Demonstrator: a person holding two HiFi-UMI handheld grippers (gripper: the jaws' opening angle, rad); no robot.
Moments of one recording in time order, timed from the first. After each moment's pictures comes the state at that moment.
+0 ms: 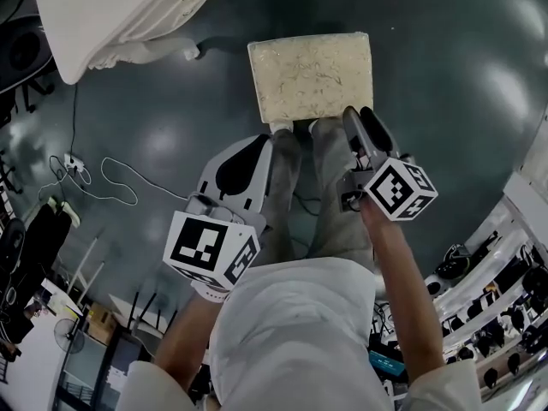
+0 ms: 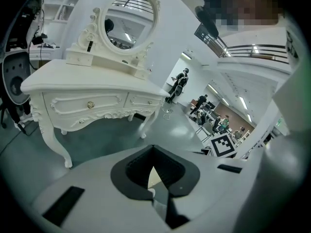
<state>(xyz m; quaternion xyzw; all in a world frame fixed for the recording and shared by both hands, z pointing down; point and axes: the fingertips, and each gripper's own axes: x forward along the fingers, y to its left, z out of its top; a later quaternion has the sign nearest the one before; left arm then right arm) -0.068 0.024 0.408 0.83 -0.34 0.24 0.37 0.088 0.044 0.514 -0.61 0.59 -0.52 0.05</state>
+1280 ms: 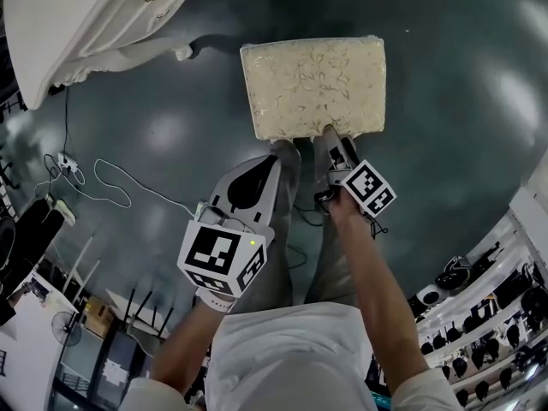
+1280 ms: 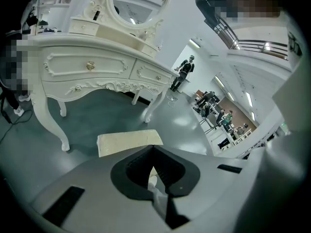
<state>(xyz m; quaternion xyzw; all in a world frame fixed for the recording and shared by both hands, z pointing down) -0.056 0.048 0.539 0.80 -0.33 0.29 0.41 0.069 0.110 0.738 -0.63 0.41 -0.65 0.12</state>
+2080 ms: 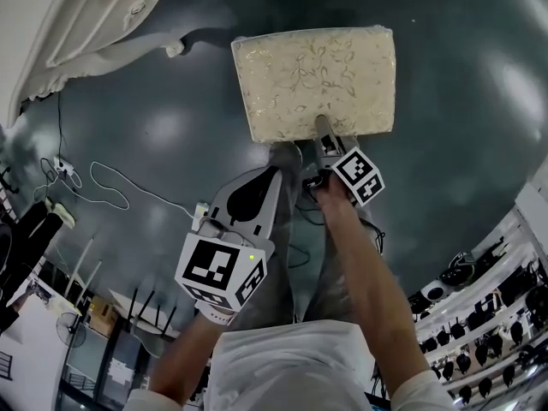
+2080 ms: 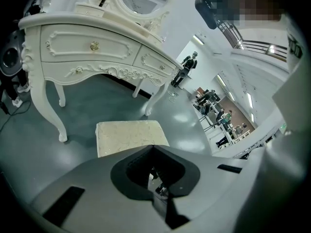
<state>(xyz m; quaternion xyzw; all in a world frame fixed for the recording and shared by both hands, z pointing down) -0.058 0.066 0.580 0.78 -0.32 0.30 0.44 0.051 0.123 0.823 -0.64 0.32 -0.68 0.13</state>
